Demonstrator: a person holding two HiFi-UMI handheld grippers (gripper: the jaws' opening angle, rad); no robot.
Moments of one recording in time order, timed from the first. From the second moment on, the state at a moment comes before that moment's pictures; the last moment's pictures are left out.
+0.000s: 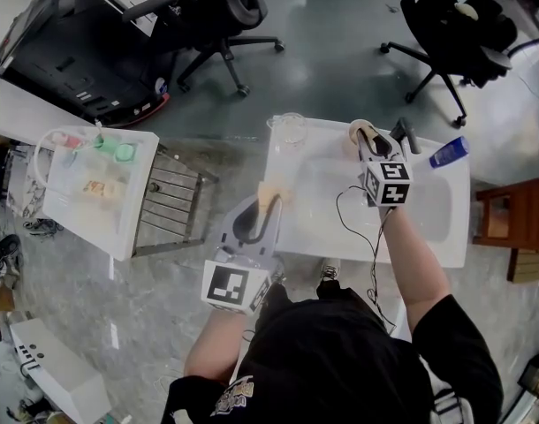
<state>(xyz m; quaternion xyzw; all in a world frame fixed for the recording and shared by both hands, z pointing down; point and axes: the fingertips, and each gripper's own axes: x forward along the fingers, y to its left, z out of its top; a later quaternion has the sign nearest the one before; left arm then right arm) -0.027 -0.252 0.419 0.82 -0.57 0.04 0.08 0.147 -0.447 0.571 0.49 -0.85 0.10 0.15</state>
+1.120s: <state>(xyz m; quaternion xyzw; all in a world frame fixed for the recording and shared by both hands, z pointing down) -0.039 -0.231 0.400 0.85 -0.53 0.01 0.06 0.105 -0.335 0.413 0.44 -0.90 0.01 0.02</state>
